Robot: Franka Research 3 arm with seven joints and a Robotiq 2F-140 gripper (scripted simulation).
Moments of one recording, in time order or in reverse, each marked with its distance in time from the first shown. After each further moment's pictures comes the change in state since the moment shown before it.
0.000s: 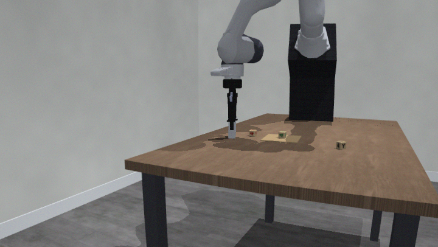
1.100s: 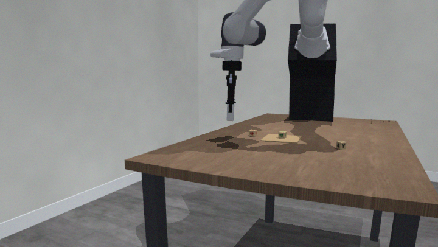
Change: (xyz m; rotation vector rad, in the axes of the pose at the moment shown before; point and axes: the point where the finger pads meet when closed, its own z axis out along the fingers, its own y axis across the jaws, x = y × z) arm 0.008 0.003 -0.070 -0.013 0.027 -0.045
